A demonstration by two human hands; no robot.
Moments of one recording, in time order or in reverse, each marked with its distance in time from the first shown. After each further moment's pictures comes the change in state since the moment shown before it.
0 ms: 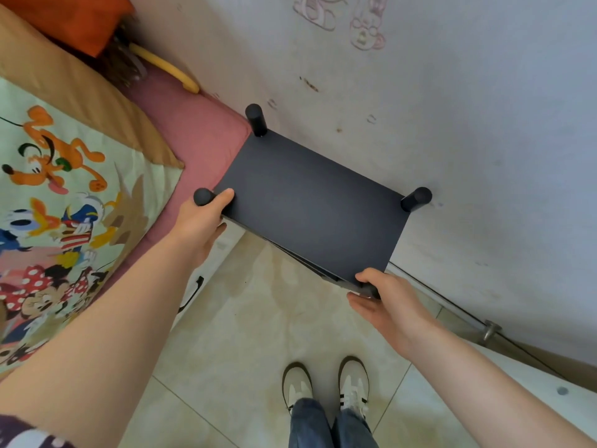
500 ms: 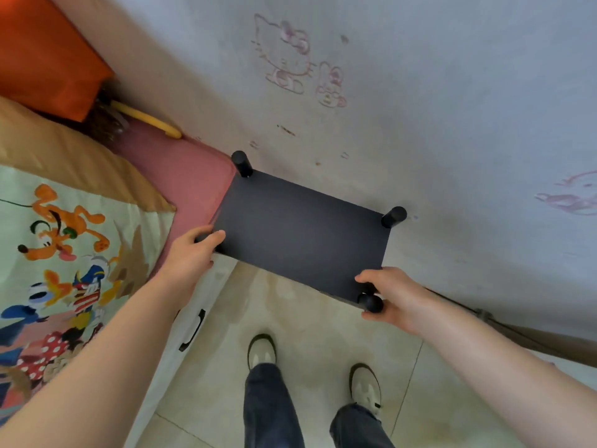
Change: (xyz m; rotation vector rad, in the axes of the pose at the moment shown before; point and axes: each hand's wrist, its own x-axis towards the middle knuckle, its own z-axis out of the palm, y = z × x) left_hand -0.006 0.025 -0.020 0.276 -0.076 0.041; right_hand -0.011 -0.041 0.007 -0.218 0.059 0.029
